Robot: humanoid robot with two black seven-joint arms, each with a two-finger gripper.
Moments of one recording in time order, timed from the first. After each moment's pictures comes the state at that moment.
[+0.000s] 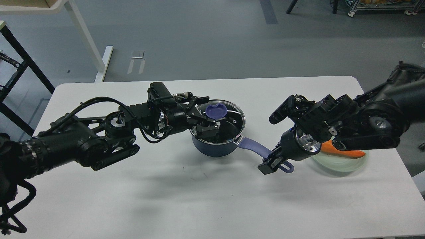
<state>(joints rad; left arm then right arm) -1.02 0.28 0.03 -0.93 1.76 0.26 -0.37 1.77 -0.26 -1.02 1.44 -0.96 0.15 0.27</state>
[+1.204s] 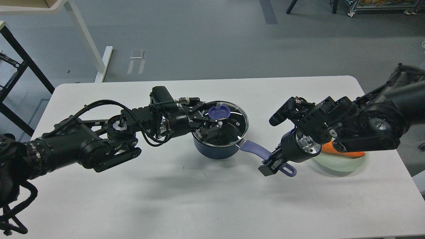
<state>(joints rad) -1.03 0.29 0.04 -0.95 1.72 0.29 -0.38 1.76 -0.26 -1.02 1.44 -0.96 0.15 0.27</state>
